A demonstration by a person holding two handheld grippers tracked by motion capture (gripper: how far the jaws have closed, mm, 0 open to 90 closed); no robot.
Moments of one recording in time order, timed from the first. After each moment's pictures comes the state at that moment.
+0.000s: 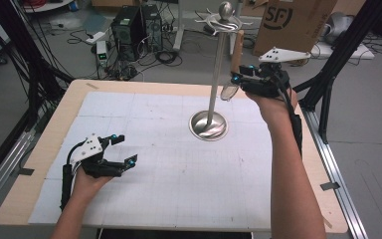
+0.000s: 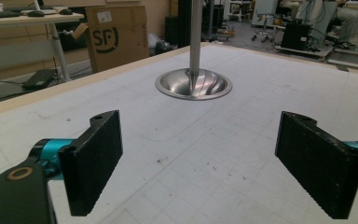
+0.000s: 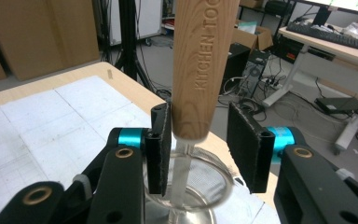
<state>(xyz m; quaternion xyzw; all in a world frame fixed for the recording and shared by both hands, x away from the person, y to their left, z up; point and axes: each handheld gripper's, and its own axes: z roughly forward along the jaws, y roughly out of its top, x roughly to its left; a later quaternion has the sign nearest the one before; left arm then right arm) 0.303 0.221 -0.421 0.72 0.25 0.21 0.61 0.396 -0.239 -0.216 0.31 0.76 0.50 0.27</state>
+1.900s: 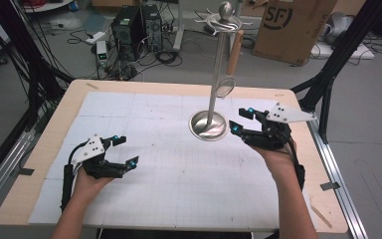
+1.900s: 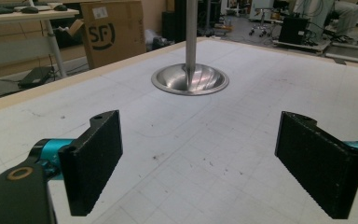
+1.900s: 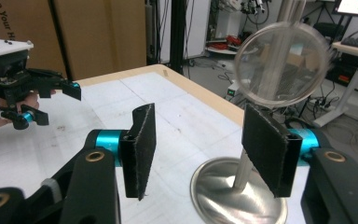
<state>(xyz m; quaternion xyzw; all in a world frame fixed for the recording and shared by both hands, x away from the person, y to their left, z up) 0.302 0.218 -0.423 0.73 0.25 0.20 0.60 0.321 -0.259 -0.304 0.26 0.74 0.58 0.22</state>
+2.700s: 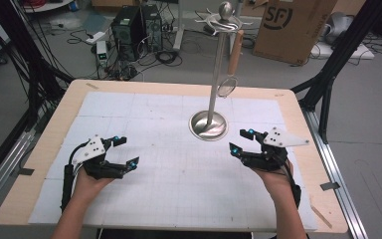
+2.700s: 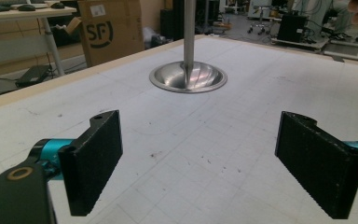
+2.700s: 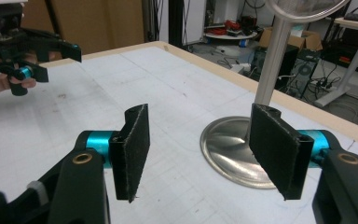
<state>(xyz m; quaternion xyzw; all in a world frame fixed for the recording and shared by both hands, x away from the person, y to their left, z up) 0.302 0.217 -0.423 0.74 0.24 0.20 0.60 0.297 -0.268 -0.360 0.27 0.75 0.56 0.21</state>
